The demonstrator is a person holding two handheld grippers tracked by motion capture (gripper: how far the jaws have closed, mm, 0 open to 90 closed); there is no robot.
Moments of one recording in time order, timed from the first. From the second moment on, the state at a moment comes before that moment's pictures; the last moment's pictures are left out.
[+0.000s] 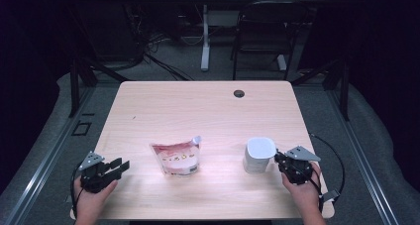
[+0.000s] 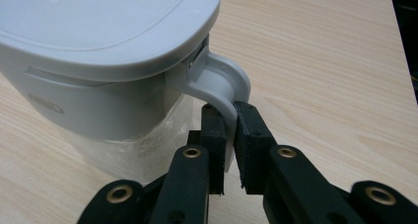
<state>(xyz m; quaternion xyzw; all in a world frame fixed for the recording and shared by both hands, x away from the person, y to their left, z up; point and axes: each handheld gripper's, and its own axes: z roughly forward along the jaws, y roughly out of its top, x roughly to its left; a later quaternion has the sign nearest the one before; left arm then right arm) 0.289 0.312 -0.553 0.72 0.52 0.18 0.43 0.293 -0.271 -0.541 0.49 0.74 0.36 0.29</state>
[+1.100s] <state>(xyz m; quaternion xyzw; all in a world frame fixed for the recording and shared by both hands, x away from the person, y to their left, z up) 0.302 0.303 -0.552 0.73 0.51 0.17 0.43 0.250 -0.229 -0.532 0.43 0.77 0.37 0.28</state>
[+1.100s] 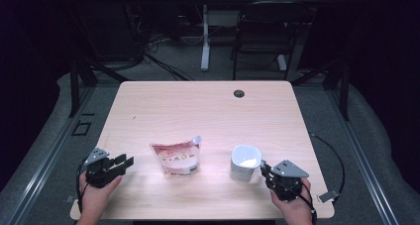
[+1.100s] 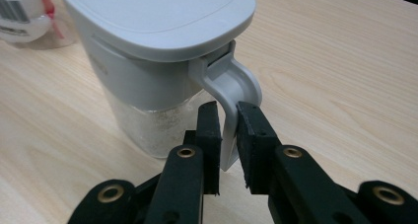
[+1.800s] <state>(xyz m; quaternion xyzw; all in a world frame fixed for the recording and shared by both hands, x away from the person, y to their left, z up) 0.301 0.306 -0.553 0.72 0.51 0.17 0.43 0.236 -0.227 -0.523 0.42 0.77 0.41 0.26</state>
